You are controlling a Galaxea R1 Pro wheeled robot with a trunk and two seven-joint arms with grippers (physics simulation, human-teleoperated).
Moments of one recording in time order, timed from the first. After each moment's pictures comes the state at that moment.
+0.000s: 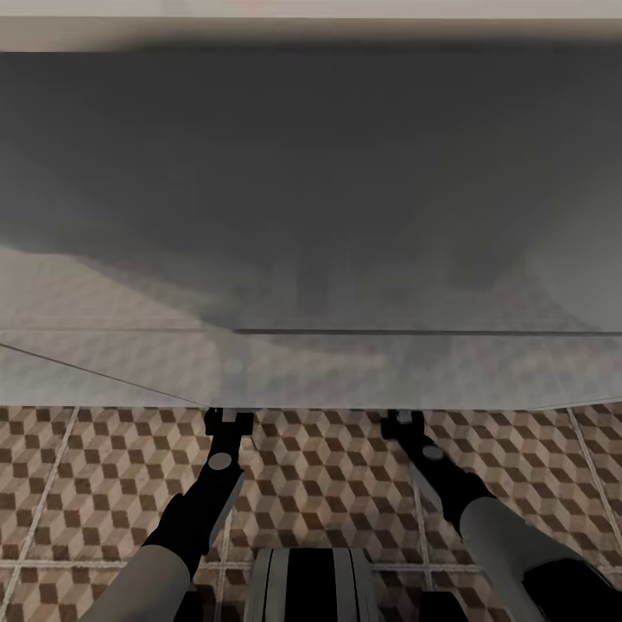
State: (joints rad) left arm -0.60 -0.12 -0.15 -0.84 -0.11 0.01 0.35; right arm -0.81 -0.04 0.26 -0.39 -0.12 -0.16 -0.01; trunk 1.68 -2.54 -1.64
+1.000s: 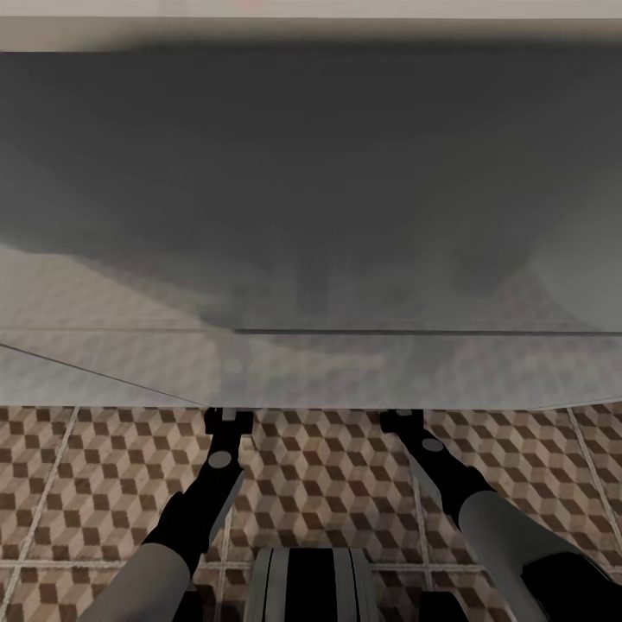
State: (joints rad) left arm -0.61 -0.11 -0.15 -0.84 -0.11 0.02 0.35; right arm -0.83 -0.04 0.26 -0.40 -0.12 -0.16 -0.01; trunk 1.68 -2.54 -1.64
